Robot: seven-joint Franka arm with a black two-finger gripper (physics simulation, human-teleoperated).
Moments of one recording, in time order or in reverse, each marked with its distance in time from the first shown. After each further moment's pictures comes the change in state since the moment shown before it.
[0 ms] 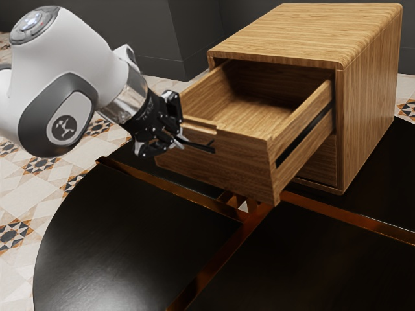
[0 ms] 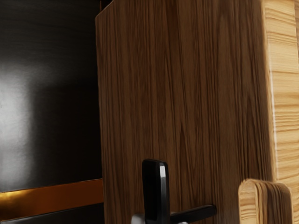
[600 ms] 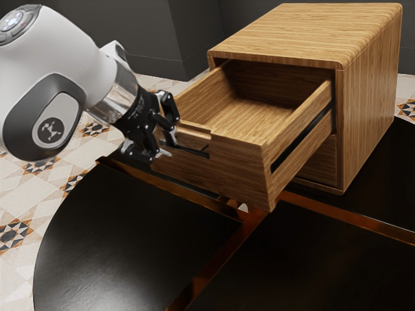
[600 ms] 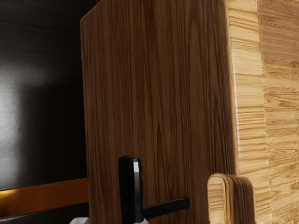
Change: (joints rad) arm 0.003 -0.050 -0.002 -0.039 -0.005 0.010 0.005
